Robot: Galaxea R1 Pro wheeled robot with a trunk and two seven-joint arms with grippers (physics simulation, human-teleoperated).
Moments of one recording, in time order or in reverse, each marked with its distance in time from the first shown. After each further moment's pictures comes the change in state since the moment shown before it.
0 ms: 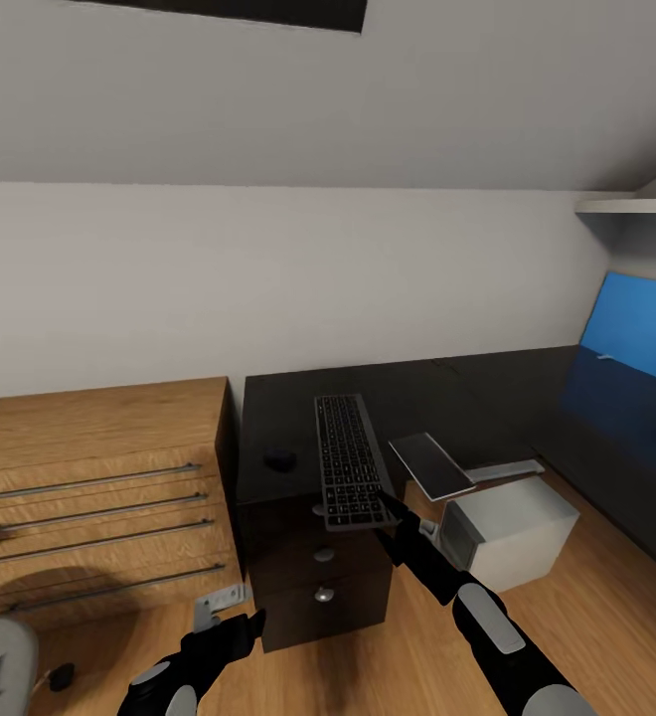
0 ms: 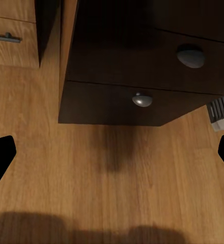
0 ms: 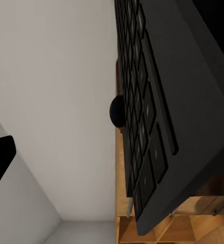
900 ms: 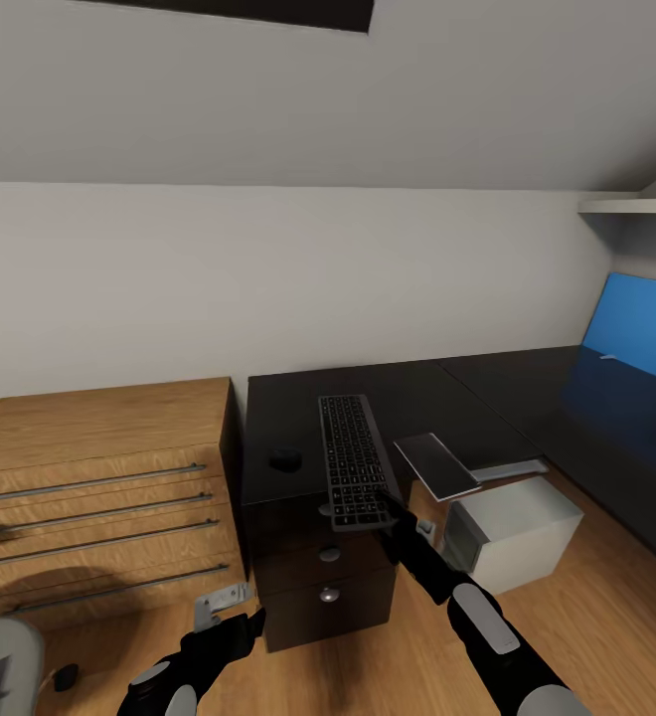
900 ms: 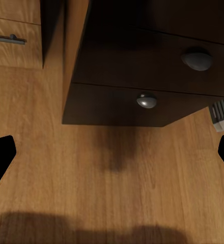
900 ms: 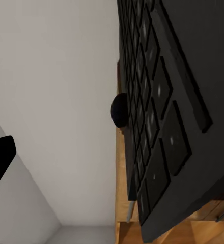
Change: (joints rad) left arm 0.000 0.000 0.000 -0.002 0.001 0.001 0.000; right arm 0.000 0.015 0.005 0.000 -0.002 -0.035 0.000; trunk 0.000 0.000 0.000
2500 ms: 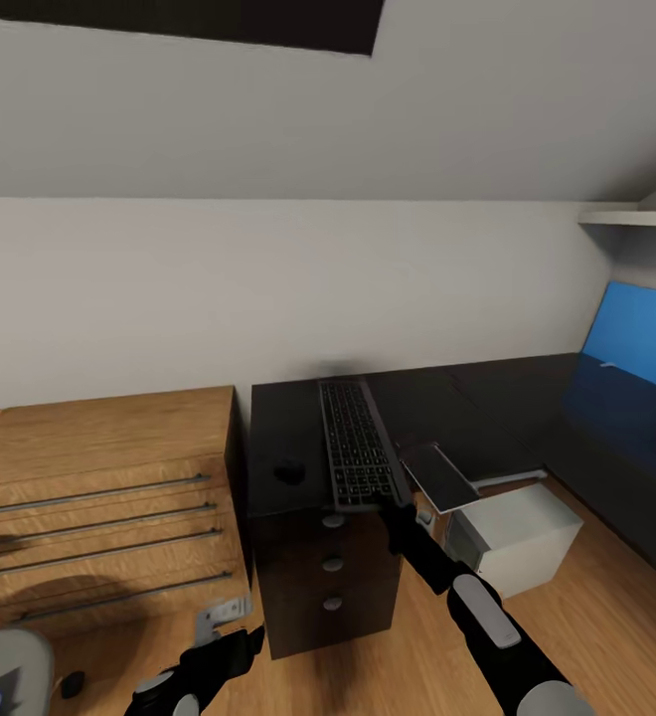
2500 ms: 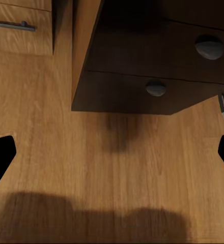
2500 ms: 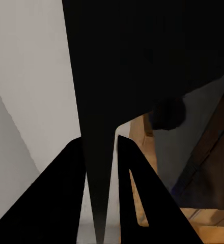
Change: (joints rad) left arm 0.000 0.000 0.002 0.068 0.000 0.001 0.010; right arm 0.000 -0.002 0.000 -0.060 -0.001 0.003 -0.020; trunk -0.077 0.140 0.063
